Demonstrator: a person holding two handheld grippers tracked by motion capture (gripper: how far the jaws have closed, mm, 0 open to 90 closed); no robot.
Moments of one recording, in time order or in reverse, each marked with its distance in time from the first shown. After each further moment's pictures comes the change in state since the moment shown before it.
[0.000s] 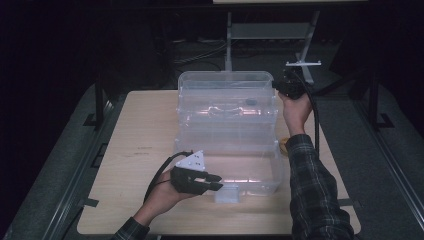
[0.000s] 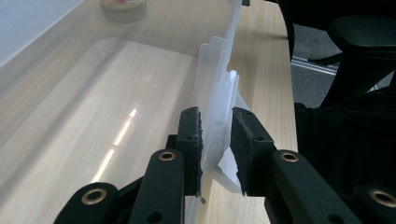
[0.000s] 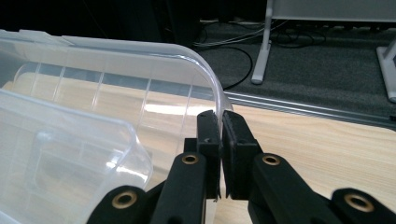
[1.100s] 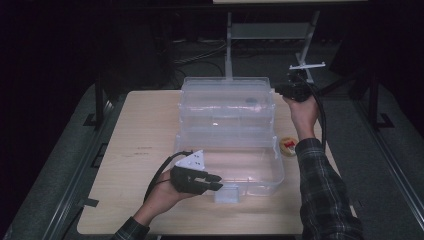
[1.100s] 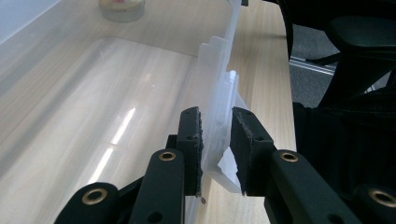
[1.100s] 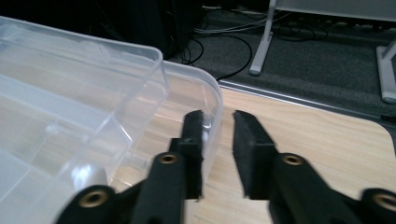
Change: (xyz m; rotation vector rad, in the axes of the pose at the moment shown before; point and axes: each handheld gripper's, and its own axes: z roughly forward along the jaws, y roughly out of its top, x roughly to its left) left arm 0.001 0.000 0.000 0.004 -0.006 0.000; right arm -0.012 -0.007 -0.014 0.056 0.006 -0.071
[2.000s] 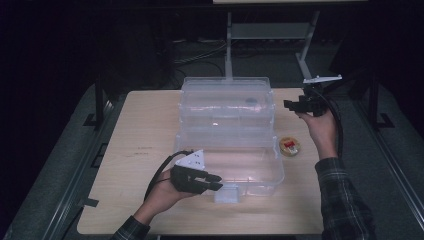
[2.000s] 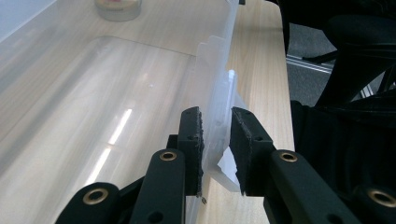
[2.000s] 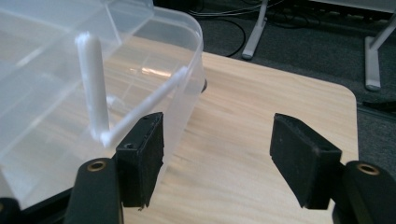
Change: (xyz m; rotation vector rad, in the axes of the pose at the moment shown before) left arm 0.001 0.000 0.000 -0.001 -0.015 -0.002; right arm -0.013 -0.038 -0.043 0.046 -0.023 -0.043
